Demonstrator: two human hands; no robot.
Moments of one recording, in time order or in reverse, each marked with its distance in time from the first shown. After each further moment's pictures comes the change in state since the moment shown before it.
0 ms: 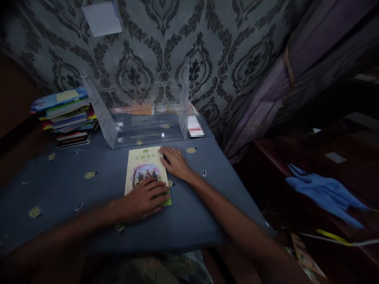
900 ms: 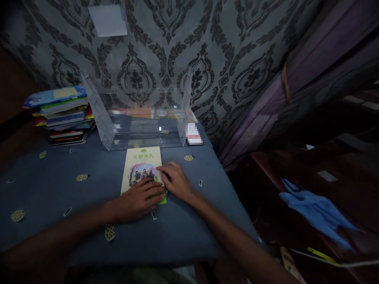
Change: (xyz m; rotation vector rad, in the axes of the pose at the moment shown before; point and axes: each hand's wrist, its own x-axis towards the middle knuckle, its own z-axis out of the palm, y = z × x) left_hand 0.010 -0.013 0.010 0.031 0.061 -0.030; right_hand -0.028 -0.026 -0.021 0.169 0.055 -0.041
